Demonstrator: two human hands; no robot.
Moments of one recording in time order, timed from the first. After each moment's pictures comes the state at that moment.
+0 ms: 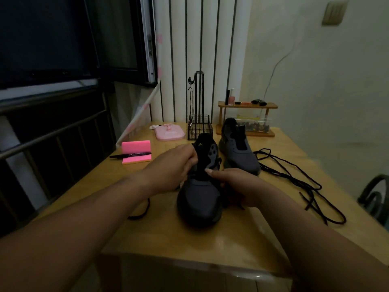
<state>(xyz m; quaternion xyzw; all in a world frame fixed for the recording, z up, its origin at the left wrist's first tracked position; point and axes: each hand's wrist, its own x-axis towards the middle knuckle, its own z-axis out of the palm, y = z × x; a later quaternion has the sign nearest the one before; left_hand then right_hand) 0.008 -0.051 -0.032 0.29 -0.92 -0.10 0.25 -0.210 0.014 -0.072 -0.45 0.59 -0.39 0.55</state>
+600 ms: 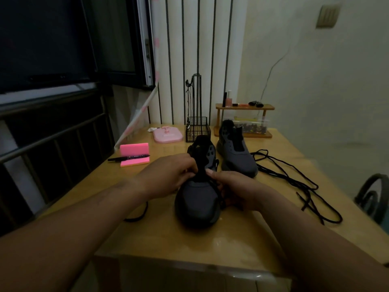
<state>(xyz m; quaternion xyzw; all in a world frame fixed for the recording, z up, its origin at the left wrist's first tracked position) 0.014 -0.060 -0.043 0.22 -0.95 -0.02 0.22 -0.221 0.012 -0.084 -0.47 0.59 -0.38 0.54</state>
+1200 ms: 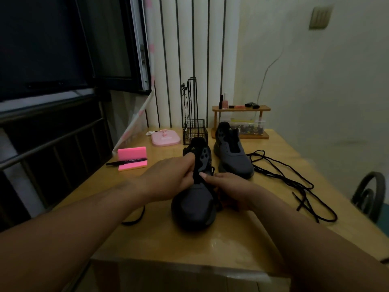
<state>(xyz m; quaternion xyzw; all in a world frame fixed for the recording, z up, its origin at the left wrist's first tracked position) 0.001 -0.031 -0.023 0.31 -0.94 -0.04 0.14 -0.220 0.012 -0.083 -0.48 0.59 -0.36 0.54</state>
